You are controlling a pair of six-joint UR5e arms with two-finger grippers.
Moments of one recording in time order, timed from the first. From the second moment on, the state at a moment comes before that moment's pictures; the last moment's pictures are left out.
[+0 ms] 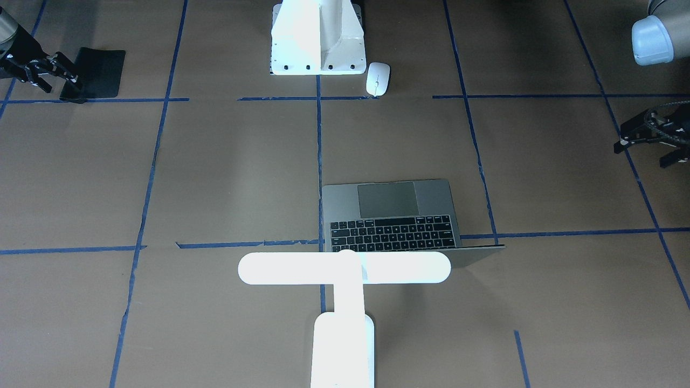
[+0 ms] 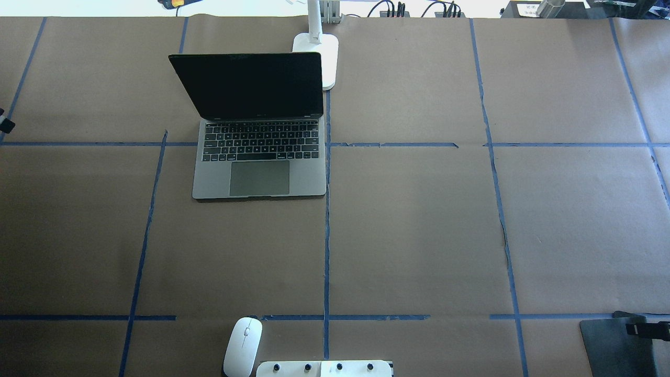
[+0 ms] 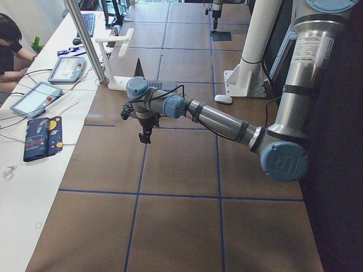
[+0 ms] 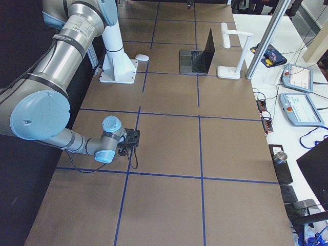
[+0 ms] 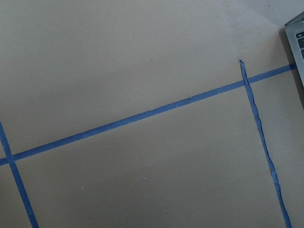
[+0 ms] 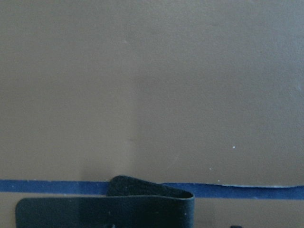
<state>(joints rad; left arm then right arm) -1.31 -1.72 -1.80 -1.47 -2.41 -0.06 0.23 -2.25 1.72 -0.12 1.70 1.48</state>
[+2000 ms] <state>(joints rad) -1.31 -1.72 -1.80 -1.47 -2.41 -0.07 0.67 -1.77 1.85 -0.50 2.04 1.47</state>
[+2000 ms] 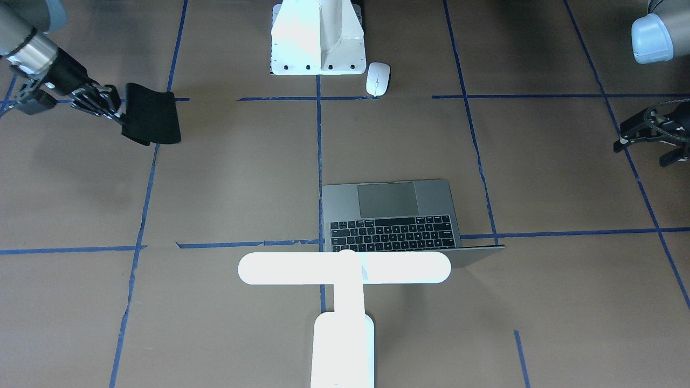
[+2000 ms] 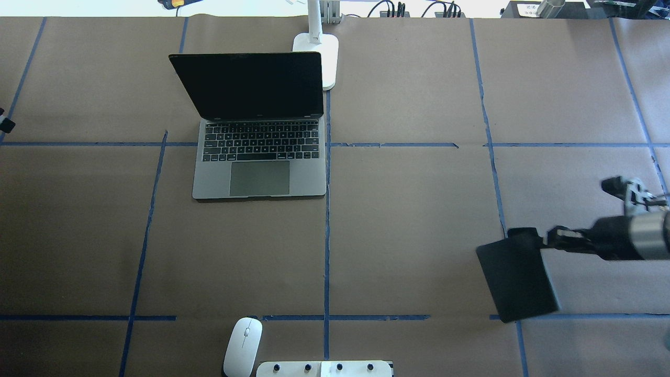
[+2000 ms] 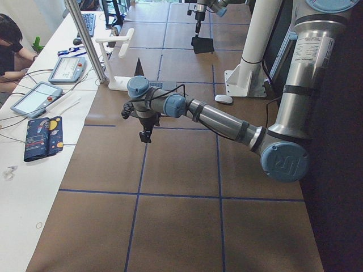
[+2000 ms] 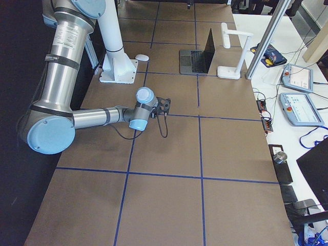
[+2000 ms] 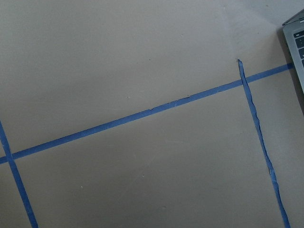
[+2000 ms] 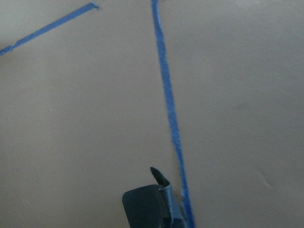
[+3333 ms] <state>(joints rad) -1.30 -1.72 -1.80 -1.47 -2.41 -0.08 0.74 -0.83 1.29 -1.04 1.91 1.47</state>
